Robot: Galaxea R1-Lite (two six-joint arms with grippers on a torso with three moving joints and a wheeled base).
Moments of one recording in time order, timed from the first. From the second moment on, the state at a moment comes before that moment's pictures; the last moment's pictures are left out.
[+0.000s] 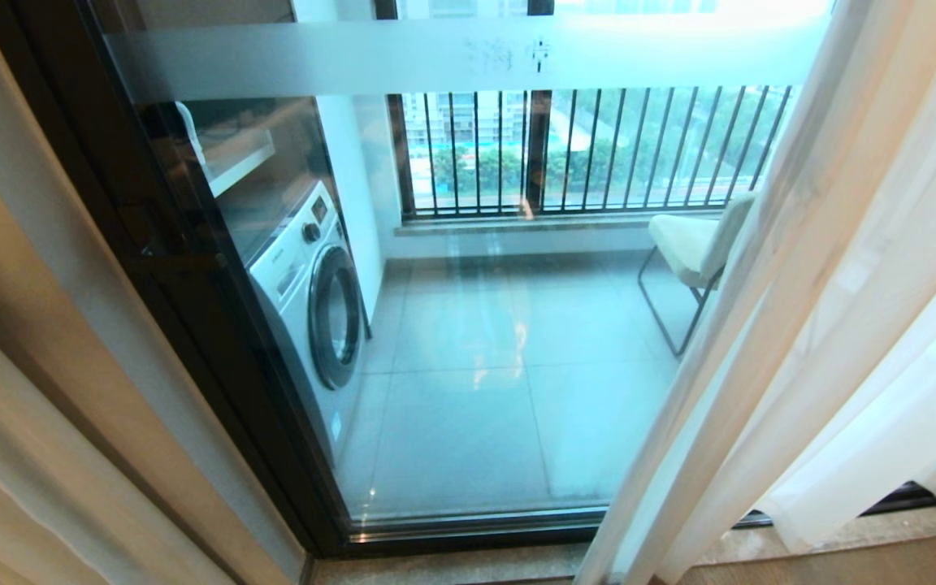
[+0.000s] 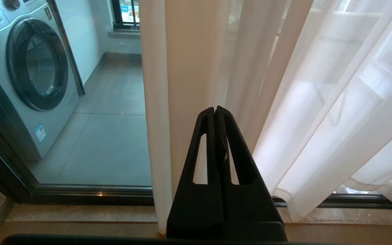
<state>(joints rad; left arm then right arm) 0.86 1.57 -0.79 -0.75 -0.18 -0.09 -0.01 0.00 0.00 -0.07 0.03 -0.07</state>
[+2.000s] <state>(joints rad) 0.81 1.82 -0.90 -0.92 -0.15 -0.09 -0.01 0.00 0.00 -0.07 0.03 -0.07</state>
